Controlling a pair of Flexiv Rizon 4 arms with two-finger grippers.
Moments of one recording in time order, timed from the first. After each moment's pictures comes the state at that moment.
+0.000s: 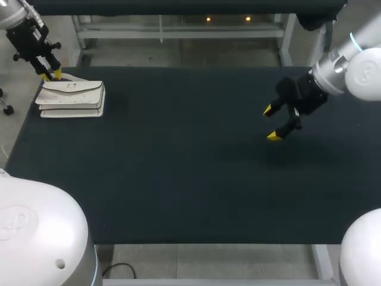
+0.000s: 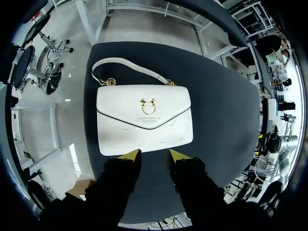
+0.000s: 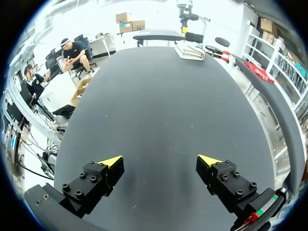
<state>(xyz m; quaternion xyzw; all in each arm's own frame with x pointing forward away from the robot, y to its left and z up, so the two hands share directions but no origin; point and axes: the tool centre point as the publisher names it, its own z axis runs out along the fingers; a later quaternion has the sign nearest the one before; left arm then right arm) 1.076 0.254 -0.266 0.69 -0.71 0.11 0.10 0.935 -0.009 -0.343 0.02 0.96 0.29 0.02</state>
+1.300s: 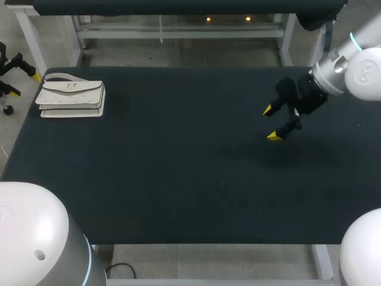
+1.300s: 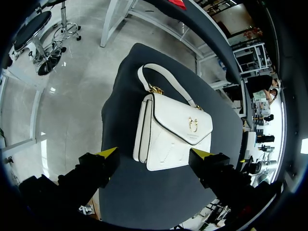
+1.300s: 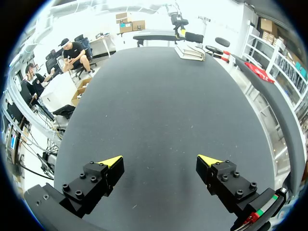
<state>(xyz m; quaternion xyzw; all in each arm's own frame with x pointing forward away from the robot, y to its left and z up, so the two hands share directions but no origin) 1.085 0.344 -0.311 0.75 -0.60 0.24 0.13 0.935 -0.009 -0.343 0.02 0.96 0.29 0.02</state>
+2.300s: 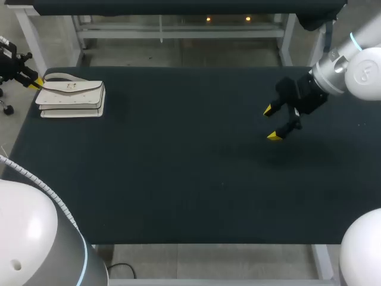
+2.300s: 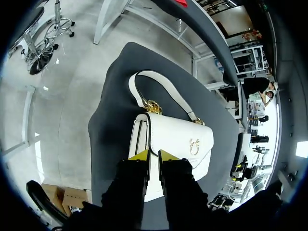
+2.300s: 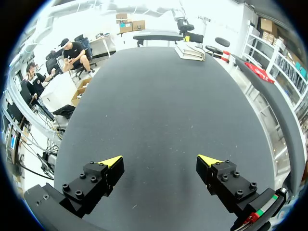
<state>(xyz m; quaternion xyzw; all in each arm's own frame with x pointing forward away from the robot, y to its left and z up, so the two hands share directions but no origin) 1.126 0.329 -0.334 0.74 -0.60 0.25 0.16 0.935 -0.009 -0.343 0.02 0.96 0.29 0.02</state>
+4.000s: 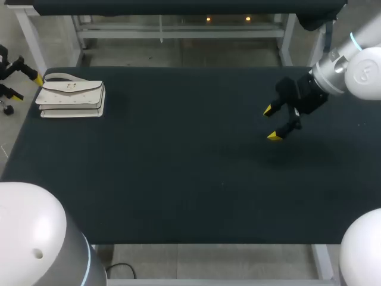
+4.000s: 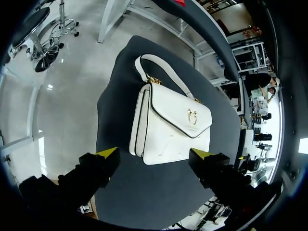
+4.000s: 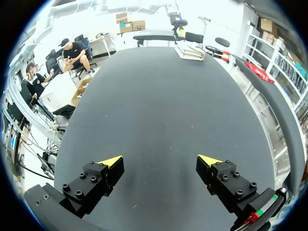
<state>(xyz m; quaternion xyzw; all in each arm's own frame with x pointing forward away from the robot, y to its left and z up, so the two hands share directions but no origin) 1.071 0.332 -0.316 0.75 -0.60 0.24 0.15 0.935 -0.010 -0.343 0.02 0.96 0.29 0.02</state>
